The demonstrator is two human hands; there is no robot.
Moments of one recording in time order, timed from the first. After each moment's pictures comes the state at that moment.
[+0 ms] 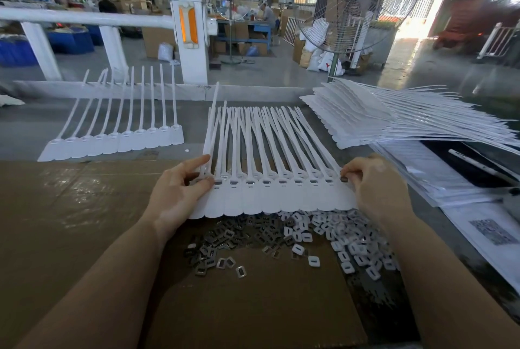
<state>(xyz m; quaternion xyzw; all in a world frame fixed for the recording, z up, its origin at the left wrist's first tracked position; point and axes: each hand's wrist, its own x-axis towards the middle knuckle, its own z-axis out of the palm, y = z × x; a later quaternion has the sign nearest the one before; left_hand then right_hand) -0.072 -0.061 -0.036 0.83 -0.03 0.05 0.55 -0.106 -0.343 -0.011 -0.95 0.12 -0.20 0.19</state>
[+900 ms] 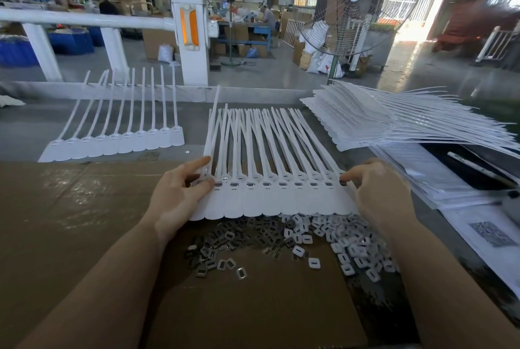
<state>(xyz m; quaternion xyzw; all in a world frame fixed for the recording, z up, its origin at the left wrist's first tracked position) -0.066 -0.058 -0.042 0.83 -0.03 0.05 0.55 -0.110 -0.342 -0.011 -0.96 0.13 -0.20 0.15</state>
